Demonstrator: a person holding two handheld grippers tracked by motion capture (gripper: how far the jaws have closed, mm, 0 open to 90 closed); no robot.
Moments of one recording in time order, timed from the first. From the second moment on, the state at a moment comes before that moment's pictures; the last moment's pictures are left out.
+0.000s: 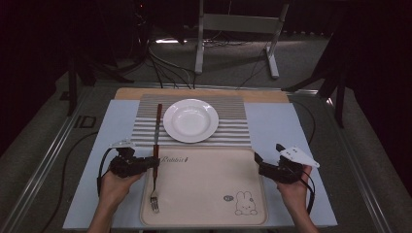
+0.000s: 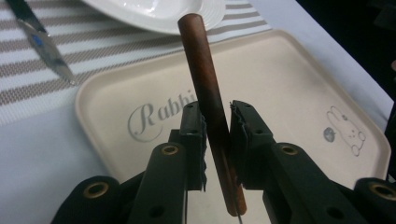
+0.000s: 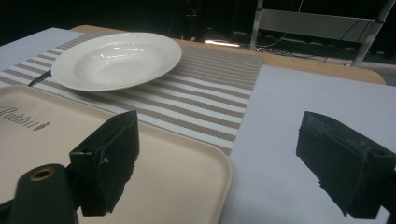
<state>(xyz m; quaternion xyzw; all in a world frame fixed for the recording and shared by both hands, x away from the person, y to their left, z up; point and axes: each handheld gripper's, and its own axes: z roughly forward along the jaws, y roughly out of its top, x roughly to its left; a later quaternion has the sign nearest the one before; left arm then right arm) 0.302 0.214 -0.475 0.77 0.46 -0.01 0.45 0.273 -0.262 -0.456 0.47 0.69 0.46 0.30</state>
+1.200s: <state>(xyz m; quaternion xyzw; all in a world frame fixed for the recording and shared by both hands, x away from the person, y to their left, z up) 0.304 0.216 -0.505 0.78 0.50 0.01 0.38 0.270 -0.263 -0.459 0.47 0.70 0.45 0.29</state>
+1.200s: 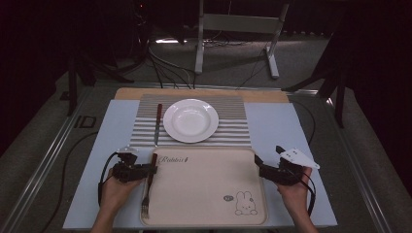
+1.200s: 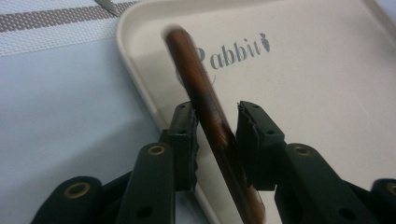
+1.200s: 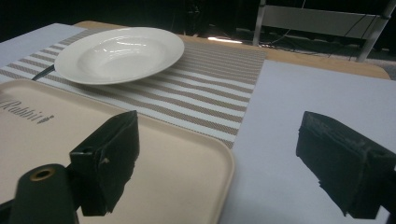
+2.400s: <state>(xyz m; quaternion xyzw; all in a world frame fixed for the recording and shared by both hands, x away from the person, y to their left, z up) 0.273 0.242 -0.443 0.67 0.49 0.23 0.51 0.254 -0.270 -0.462 0.47 0.70 0.46 0.29</state>
